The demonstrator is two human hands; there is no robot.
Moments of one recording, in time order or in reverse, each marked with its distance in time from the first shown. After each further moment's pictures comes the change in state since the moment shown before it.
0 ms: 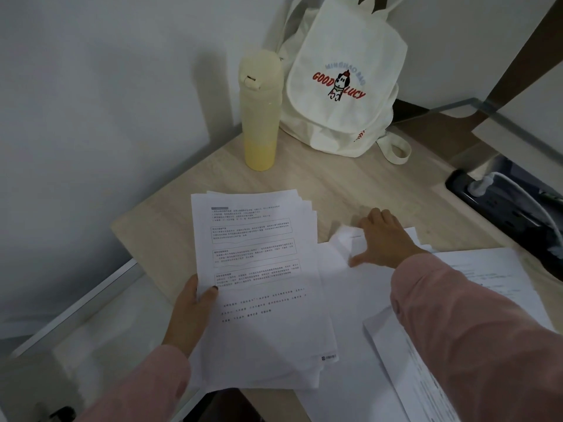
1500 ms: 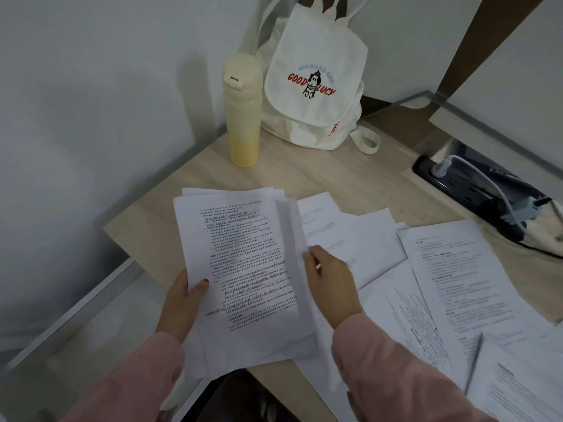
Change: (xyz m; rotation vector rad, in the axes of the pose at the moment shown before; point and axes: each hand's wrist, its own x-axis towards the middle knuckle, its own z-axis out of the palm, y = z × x) left_hand -0.007 -0.002 -0.021 -0.003 -0.057 0.035; right_hand -0.105 -0.125 0.019 0.779 0.406 0.143
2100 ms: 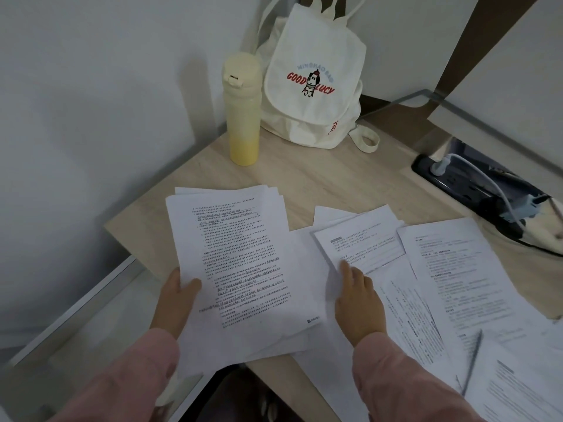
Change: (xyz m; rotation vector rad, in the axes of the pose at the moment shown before) left_hand 0.001 0.002 -0.004 0.012 0.056 -0.032; right_hand -0.026 0.080 0.012 -0.557 -0.017 0.110
